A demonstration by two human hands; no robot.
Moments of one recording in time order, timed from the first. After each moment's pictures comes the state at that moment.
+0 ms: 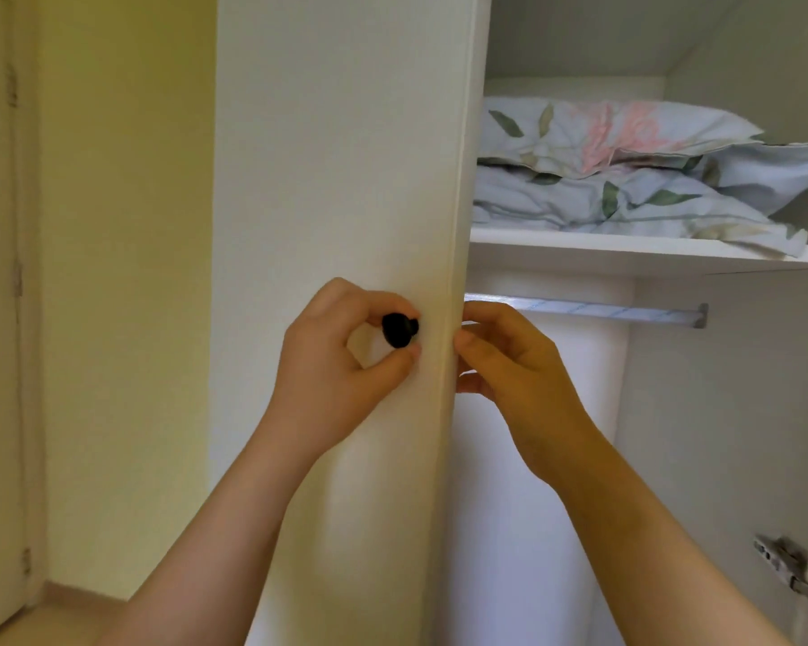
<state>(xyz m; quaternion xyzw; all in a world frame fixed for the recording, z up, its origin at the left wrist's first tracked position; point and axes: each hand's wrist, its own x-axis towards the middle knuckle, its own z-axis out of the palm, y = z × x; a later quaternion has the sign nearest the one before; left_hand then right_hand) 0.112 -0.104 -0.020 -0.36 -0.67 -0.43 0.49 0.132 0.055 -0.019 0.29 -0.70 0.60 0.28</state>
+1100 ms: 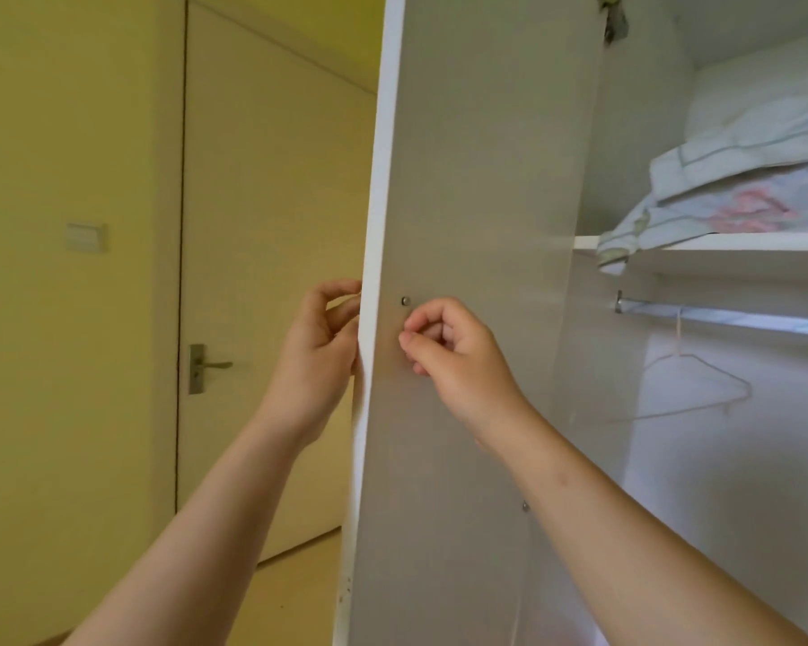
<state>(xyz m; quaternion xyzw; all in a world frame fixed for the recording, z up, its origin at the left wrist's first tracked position) 0.206 -0.343 -0.040 -0.10 -0.63 -0.62 0.46 0.137 -0.230 -0.029 0.48 -0.62 0.62 0.08</state>
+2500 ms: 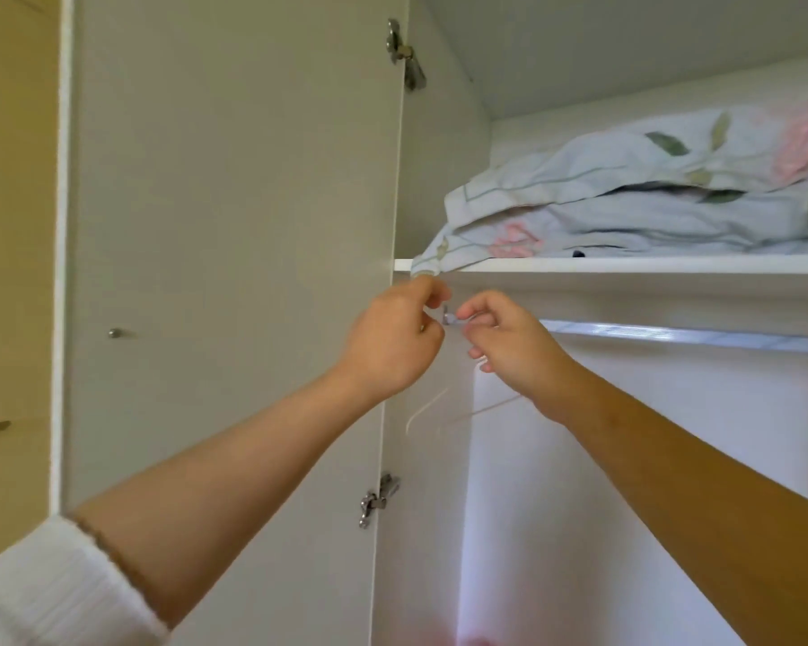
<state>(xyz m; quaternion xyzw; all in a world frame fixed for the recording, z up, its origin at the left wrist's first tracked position) 0.095 -0.180 0.024 -0.18 -0.83 -0.27 0.45 0.075 -0.044 0.025 0.29 -0.79 0.50 0.21</state>
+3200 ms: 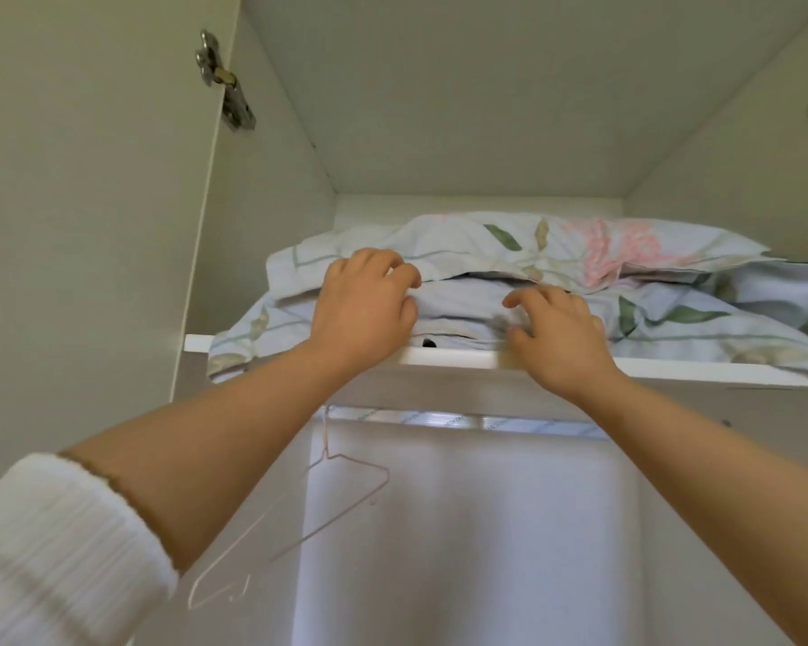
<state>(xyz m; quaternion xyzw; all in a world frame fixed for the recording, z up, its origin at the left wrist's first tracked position) -0.066 -0.073 0.136 -0.28 -0.74 -0.13 0.60 -0.009 0.119 0.124 0.00 -0.86 0.07 0.51</state>
